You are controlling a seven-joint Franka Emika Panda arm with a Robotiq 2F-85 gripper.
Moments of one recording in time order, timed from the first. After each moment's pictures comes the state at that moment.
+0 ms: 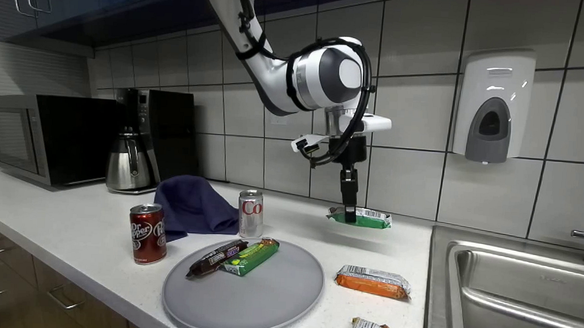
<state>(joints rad) 0.01 0.45 -0.22 -1.86 -0.05 2.33 1.05</state>
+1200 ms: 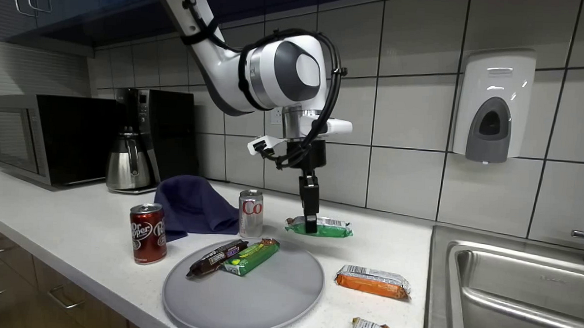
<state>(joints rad) 0.04 0.26 -0.16 -2.16 -0.16 2.39 0.95</state>
